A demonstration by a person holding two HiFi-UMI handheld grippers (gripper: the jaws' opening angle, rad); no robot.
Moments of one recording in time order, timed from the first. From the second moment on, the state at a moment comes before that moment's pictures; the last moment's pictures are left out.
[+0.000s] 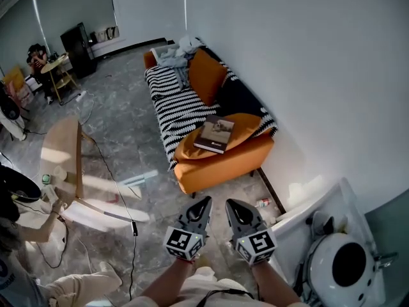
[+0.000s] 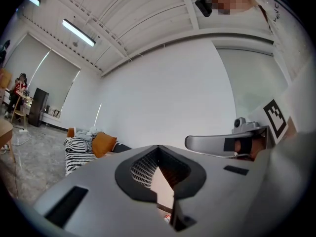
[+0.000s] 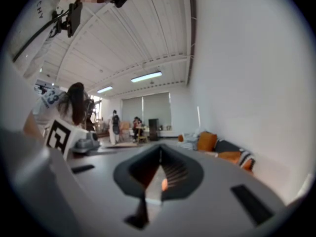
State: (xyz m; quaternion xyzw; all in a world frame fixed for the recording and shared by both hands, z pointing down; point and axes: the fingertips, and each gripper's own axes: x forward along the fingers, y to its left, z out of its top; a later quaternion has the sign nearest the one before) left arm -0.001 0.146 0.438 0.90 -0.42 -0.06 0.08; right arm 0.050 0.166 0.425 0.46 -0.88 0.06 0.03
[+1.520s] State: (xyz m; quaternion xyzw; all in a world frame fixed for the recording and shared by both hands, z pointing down) left arm 0.006 -0.028 0.503 0.90 -0.42 -0.03 0.12; right arm 0.043 -0.023 0.487 0.45 -0.88 0.14 0.05
